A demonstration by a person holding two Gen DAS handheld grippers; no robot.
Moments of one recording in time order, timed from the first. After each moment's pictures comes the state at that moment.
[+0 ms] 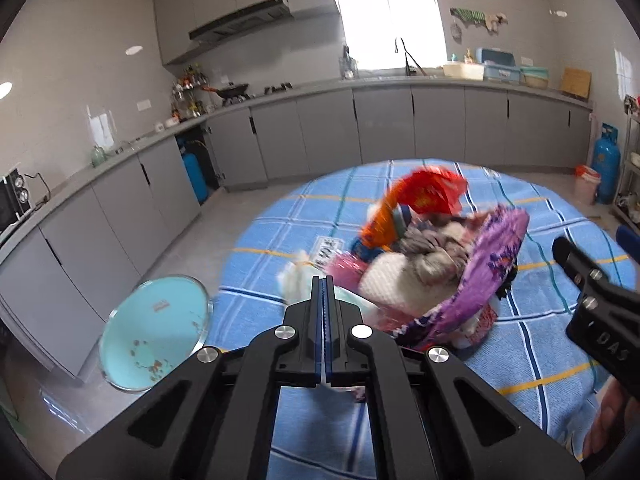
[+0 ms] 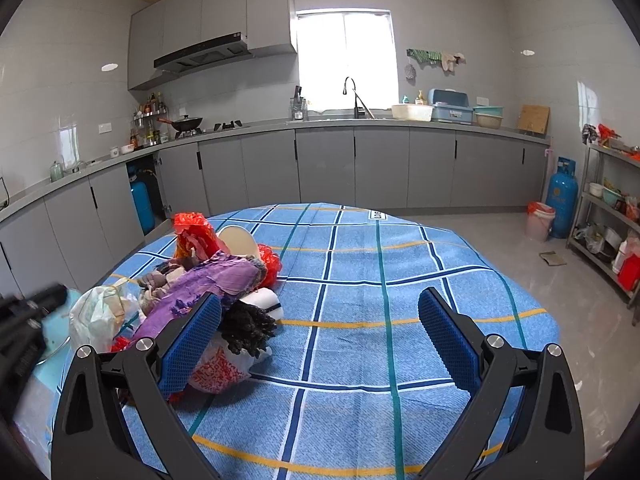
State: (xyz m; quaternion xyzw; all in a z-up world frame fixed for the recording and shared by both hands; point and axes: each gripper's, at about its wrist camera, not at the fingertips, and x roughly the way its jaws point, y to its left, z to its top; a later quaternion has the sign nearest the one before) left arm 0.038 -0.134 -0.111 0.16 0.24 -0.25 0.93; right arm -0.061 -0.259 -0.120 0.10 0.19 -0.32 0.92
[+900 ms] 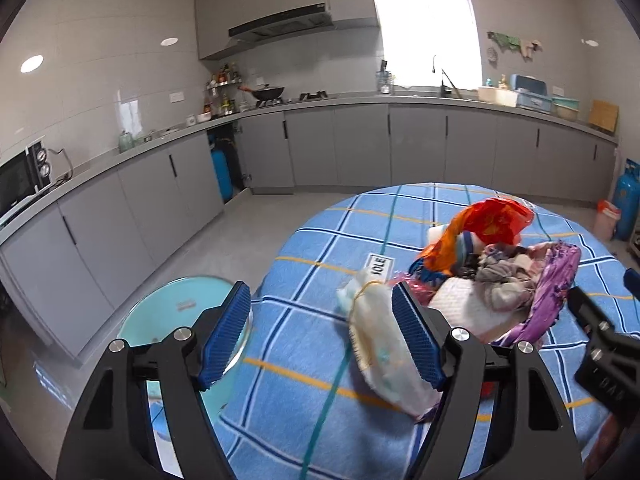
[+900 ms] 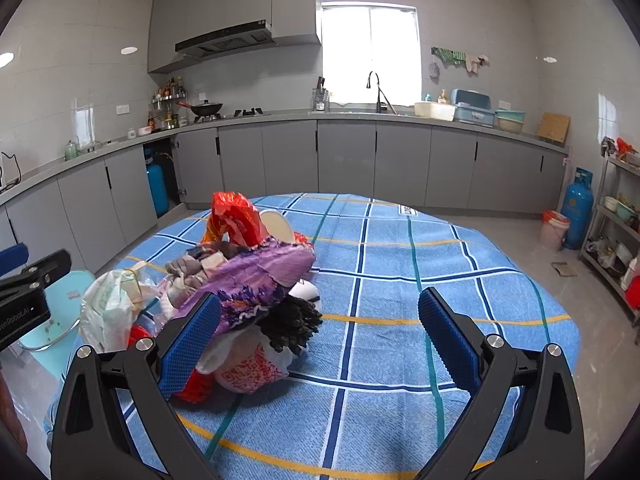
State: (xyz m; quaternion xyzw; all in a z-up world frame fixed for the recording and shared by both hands) left arm 0.073 -0.104 -0.112 0.12 0.23 -0.21 0.94; right arm -0.032 -0.240 -0.127 0.08 0.22 -0.29 0.93
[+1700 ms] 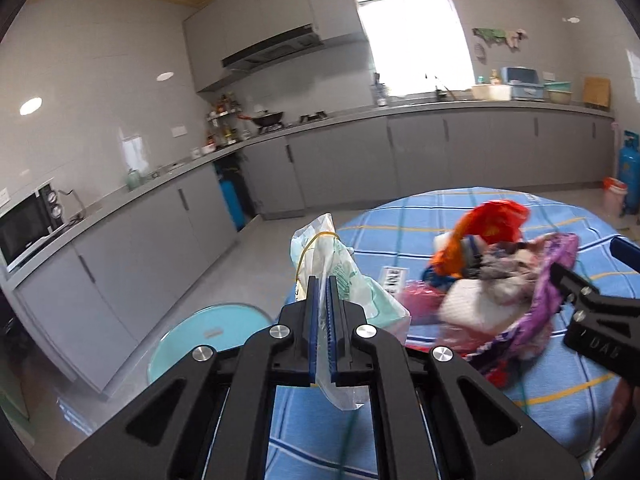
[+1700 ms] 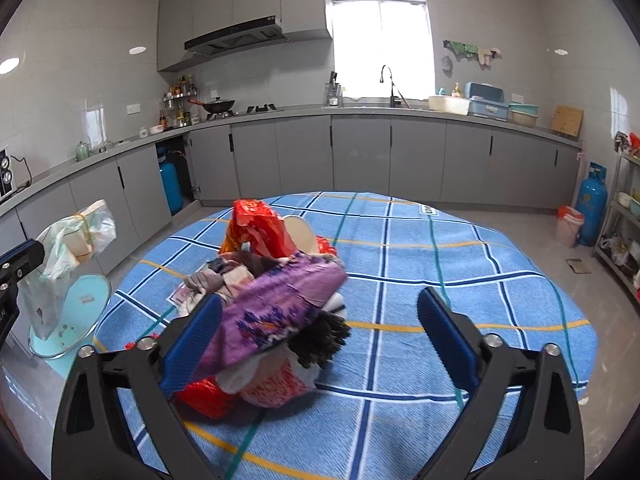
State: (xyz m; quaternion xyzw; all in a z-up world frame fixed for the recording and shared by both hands) left arm 0.057 -0.090 -0.098 0.16 0.19 -0.19 0.95; right arm -0.013 -0.241 -0.119 0.09 0.22 -0.26 0.93
